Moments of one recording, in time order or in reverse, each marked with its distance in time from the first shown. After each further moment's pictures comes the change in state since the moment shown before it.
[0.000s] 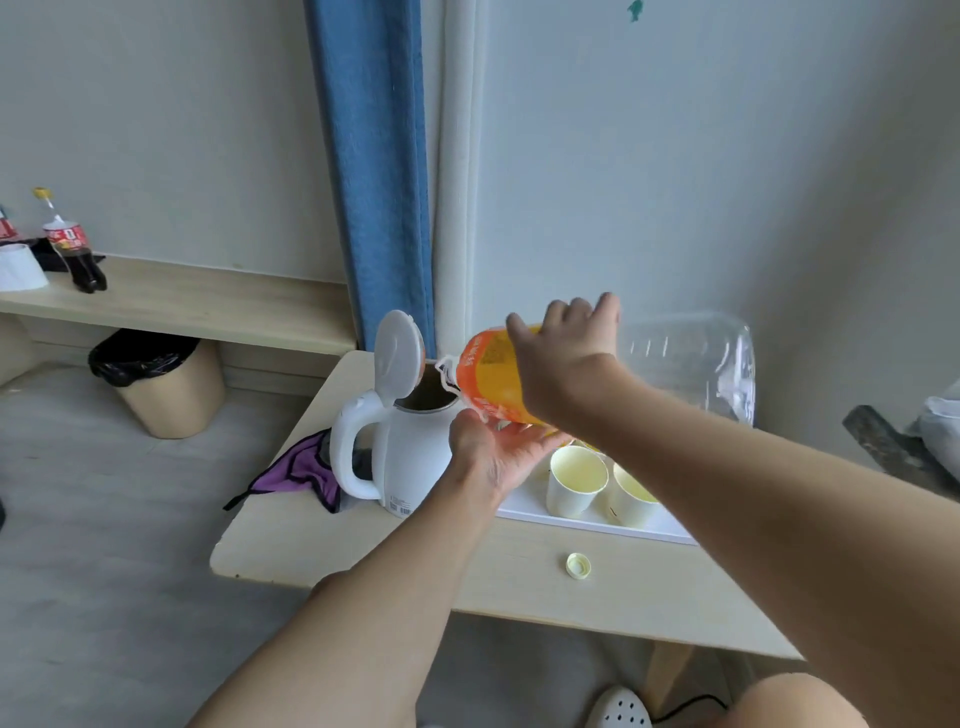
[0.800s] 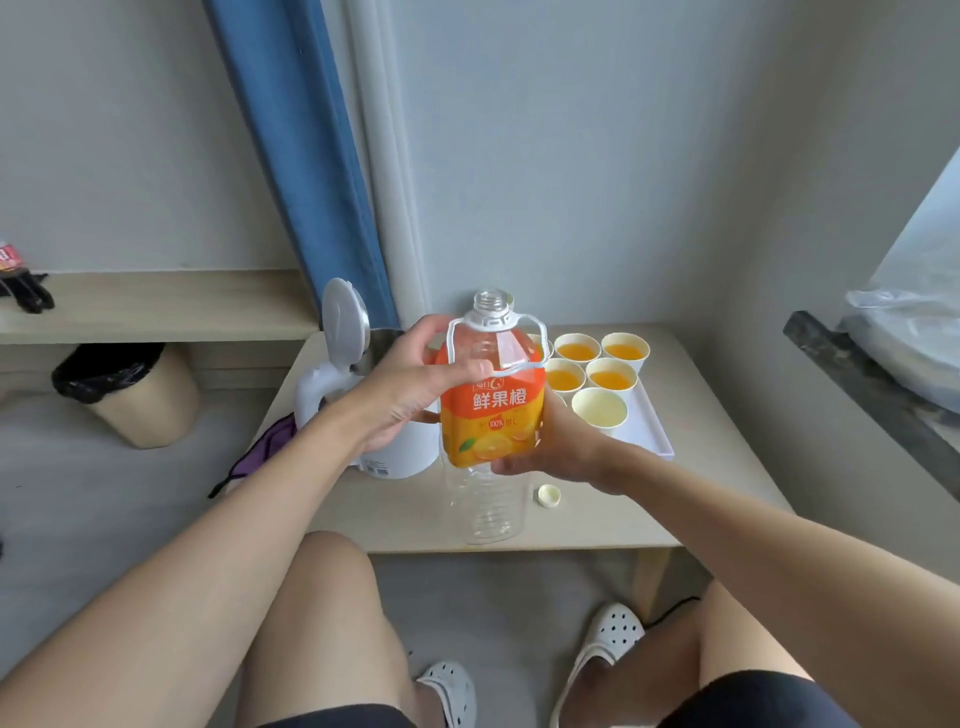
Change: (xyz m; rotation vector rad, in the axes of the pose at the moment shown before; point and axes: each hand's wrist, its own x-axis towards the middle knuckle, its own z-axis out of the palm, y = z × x) left_hand -0.073 0.028 0.014 1.584 -0.106 0.334; right_hand -0.052 -0.011 0.162 1.759 -0.128 -0.219
